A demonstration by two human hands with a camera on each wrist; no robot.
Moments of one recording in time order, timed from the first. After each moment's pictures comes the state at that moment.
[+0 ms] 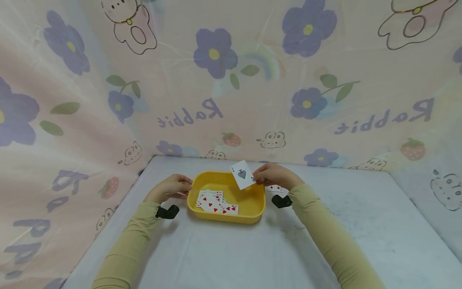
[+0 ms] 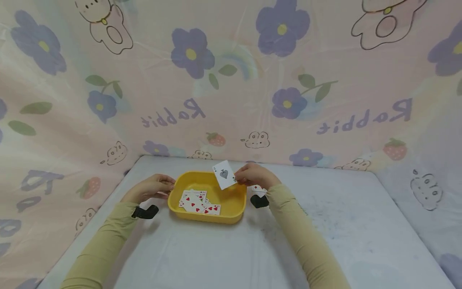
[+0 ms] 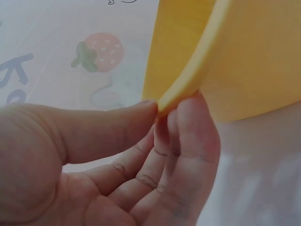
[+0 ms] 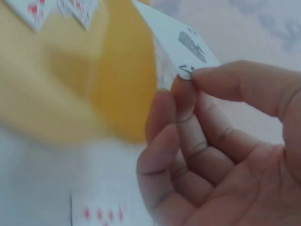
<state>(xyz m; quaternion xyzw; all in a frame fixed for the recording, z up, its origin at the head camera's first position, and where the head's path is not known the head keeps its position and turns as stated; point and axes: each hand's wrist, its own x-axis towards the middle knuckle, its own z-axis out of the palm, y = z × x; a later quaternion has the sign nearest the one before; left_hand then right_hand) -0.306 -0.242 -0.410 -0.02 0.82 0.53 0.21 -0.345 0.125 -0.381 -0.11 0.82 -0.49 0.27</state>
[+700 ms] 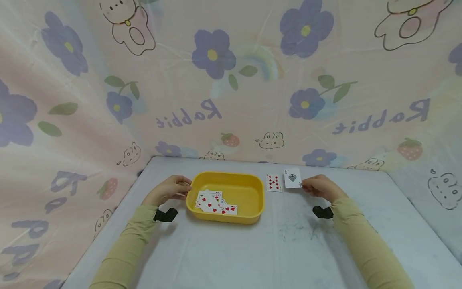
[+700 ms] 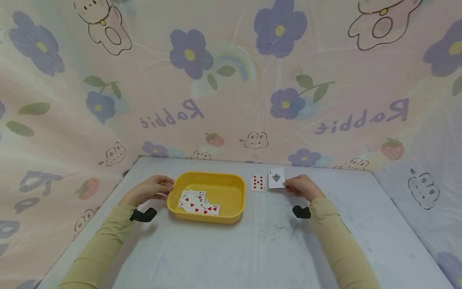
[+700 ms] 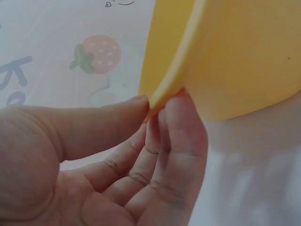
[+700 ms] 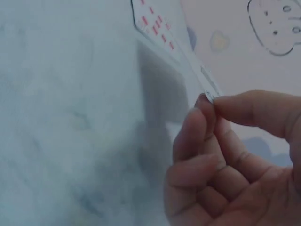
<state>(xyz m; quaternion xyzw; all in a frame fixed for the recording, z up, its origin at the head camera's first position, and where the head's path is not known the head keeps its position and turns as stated) -0.302 -0.240 -0.410 -0.01 0.82 0.54 0.19 -0.335 0.273 -0.428 0.04 0.80 -0.56 0.19</state>
